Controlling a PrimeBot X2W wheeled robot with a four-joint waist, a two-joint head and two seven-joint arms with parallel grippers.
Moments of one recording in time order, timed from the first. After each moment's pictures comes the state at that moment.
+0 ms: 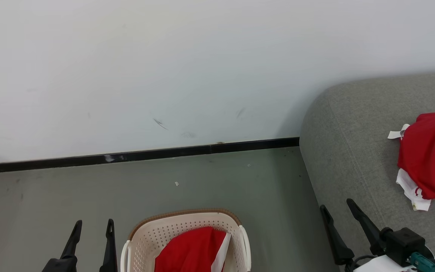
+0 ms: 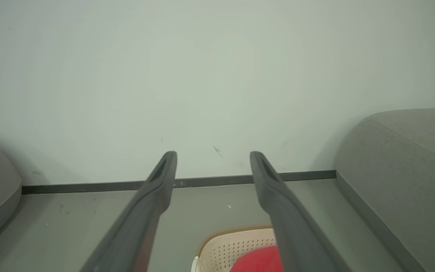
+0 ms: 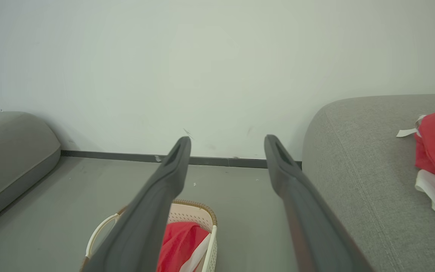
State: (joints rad) left arm 0.10 0.12 -0.15 0.08 -0.30 0.18 -0.25; right arm 0.10 -0.04 0.08 0.03 0.10 0.12 -0.25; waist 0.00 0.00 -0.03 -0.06
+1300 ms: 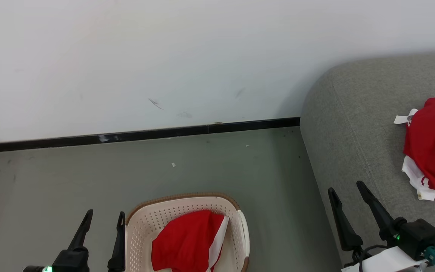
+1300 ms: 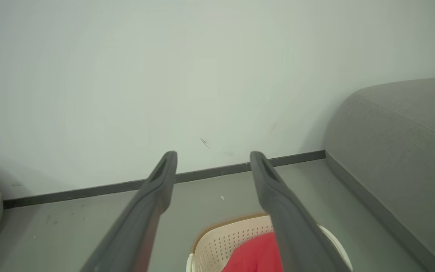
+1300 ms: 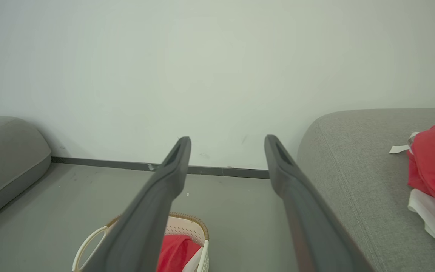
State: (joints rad) left arm 0.09 0.14 -0.18 0.05 -0.24 0.16 -0.25; right arm 0.10 -0.04 0.04 -0.07 0.08 0.12 -0.25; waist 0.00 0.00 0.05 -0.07
